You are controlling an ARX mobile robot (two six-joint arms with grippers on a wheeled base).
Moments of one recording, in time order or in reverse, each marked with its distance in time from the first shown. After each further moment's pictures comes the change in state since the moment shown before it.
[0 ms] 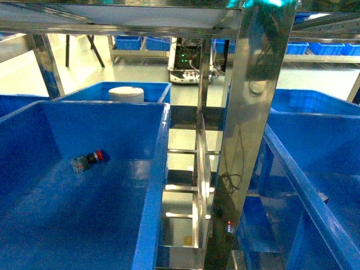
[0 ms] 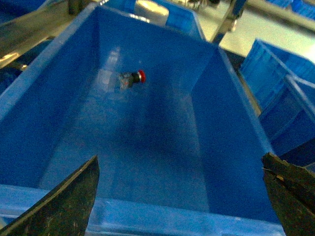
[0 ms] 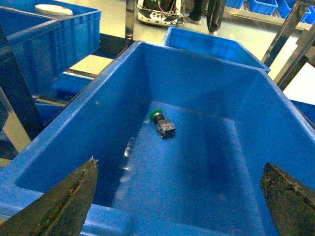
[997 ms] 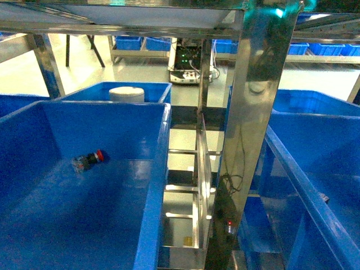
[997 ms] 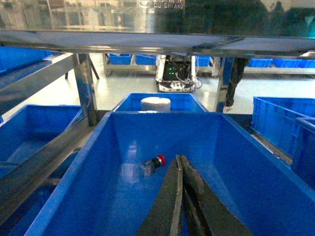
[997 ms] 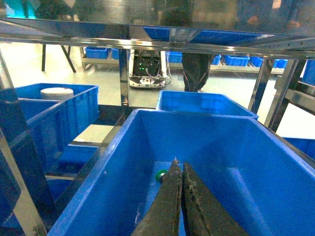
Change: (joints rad) left arm 0.154 -0.309 -0.281 0.406 0.103 0.348; right arm 0.321 -0.181 -0.108 0.234 0.360 0.242
